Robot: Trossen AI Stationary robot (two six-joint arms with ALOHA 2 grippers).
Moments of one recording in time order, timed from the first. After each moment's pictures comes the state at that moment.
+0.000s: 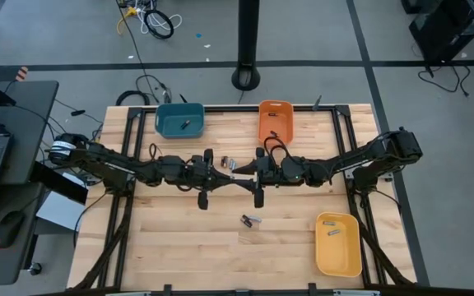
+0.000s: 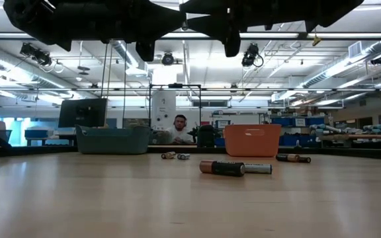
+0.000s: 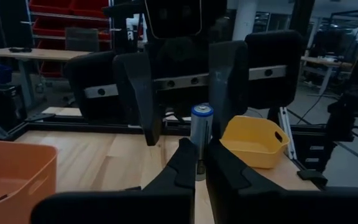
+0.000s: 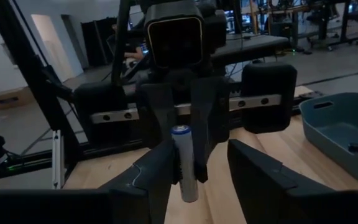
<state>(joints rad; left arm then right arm) -0.09 1.38 0.56 0.86 -0.02 -0.09 0.12 1.55 0.82 0.66 0.18 0.23</state>
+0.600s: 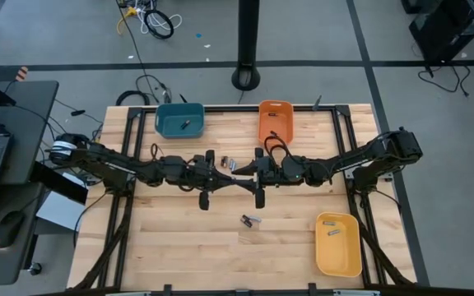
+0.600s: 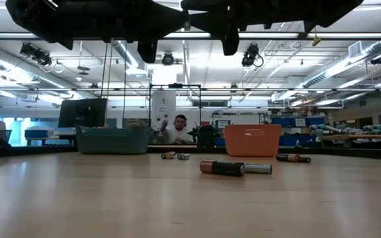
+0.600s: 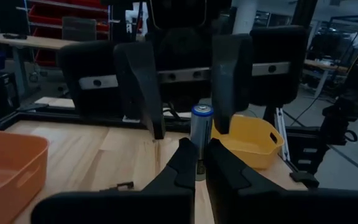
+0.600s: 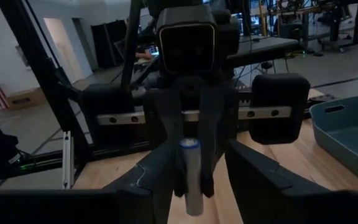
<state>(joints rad) -0.09 1.39 0.58 0.83 -0.02 -0.14 0.11 1.55 0.82 0.68 0.14 0.23</state>
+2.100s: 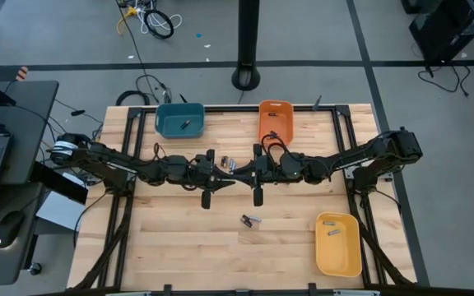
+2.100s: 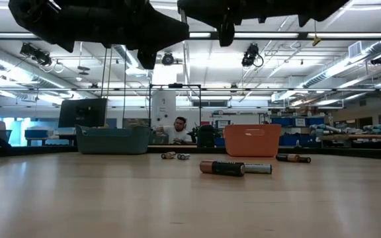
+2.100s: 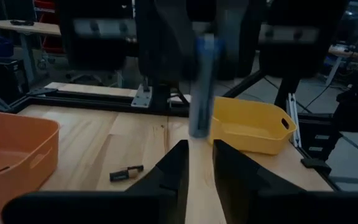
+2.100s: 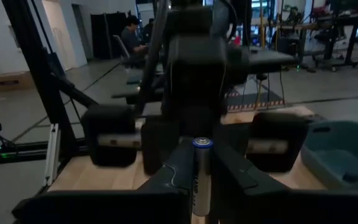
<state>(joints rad) -0.08 1.40 0.58 0.78 -0.03 -0.13 0.10 1.55 0.88 0.62 0.12 0.11</state>
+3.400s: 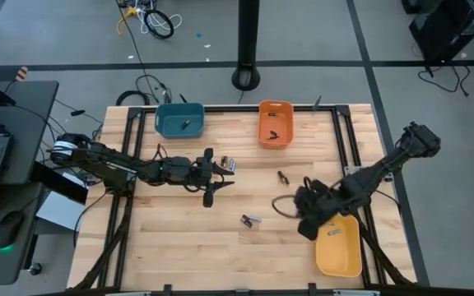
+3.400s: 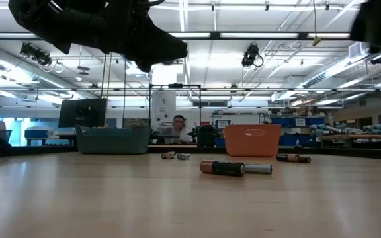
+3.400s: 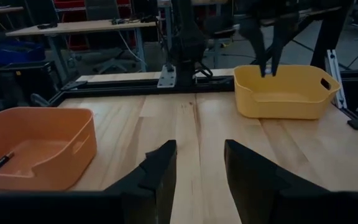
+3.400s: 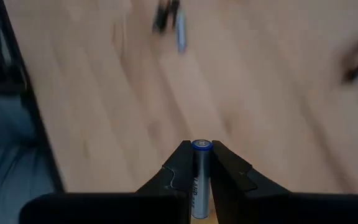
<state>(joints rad) -0.08 1.40 0.58 0.67 -0.12 0.02 0.58 1.31 1.04 -0.91 0.17 1.03</state>
